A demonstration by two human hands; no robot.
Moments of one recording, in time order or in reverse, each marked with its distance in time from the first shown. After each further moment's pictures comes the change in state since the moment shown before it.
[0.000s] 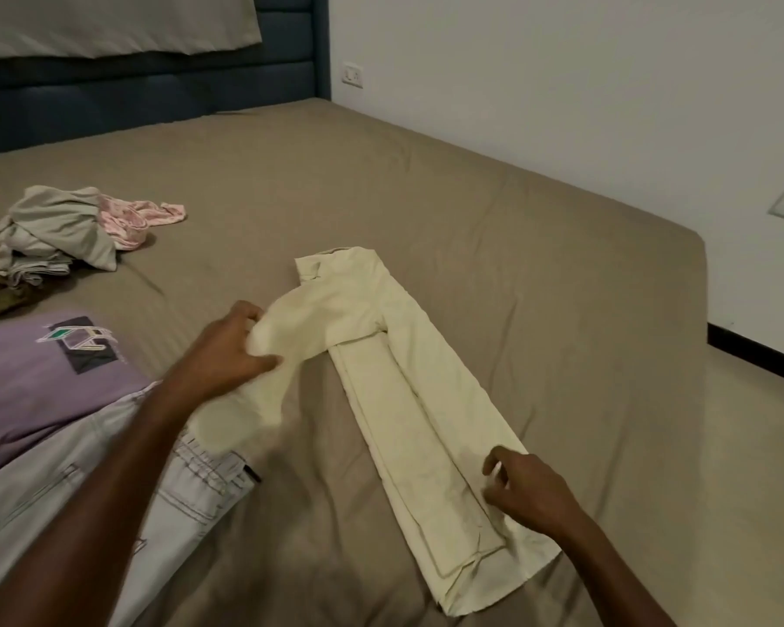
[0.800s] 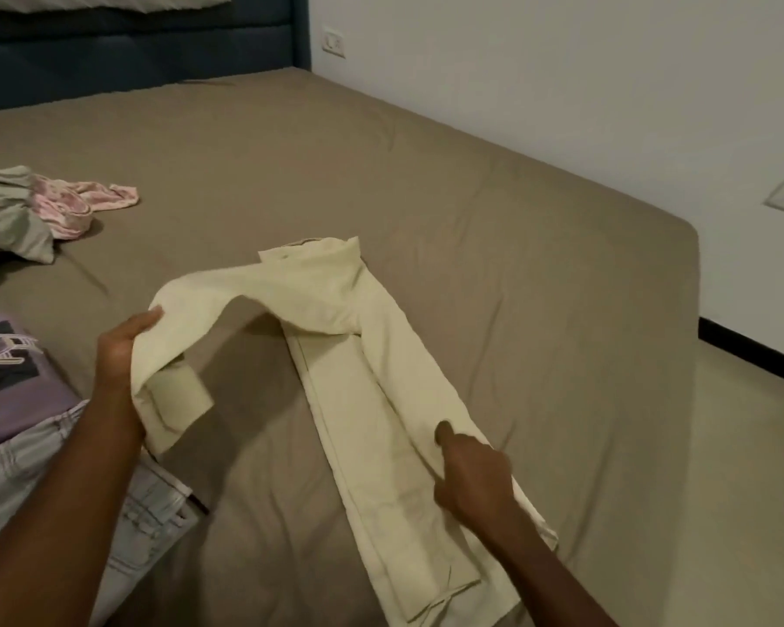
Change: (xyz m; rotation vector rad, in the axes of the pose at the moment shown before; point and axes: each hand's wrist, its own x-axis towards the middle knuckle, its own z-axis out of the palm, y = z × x) left_hand 0.072 -0.061 0.023 -1.362 0.194 -0.389; right_hand 0.054 -0.036 0.002 -0.425 0.140 -0.057
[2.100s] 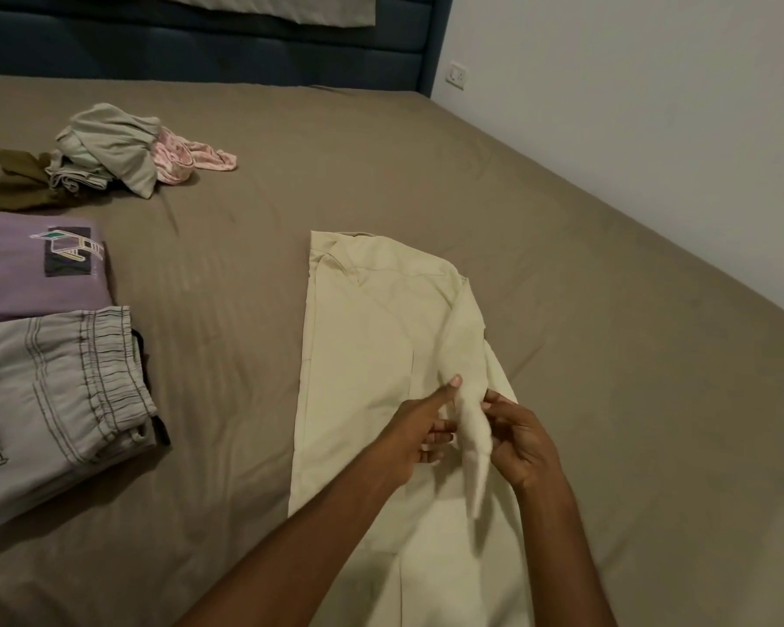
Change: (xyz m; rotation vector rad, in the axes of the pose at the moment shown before) left_hand -0.113 -0.248 0.248 0.356 -0.178 -0.341; right_hand 0.130 0.117 -0.006 1.892 -0.362 0.159
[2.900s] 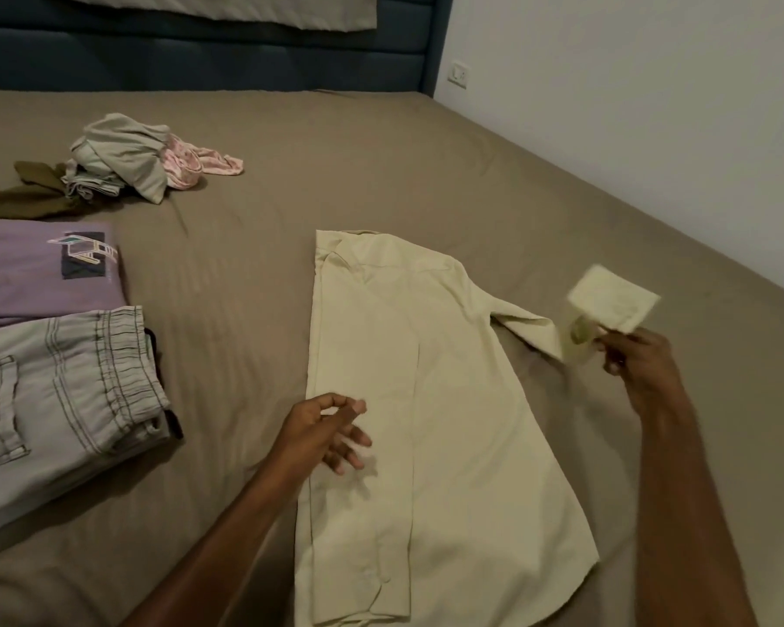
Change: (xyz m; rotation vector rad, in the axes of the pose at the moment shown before) left_hand -0.060 -0.019 -0.114 0.095 0.152 0.296; right_hand 0.022 -0.142 -0.089 -0.533 0.266 -0.501
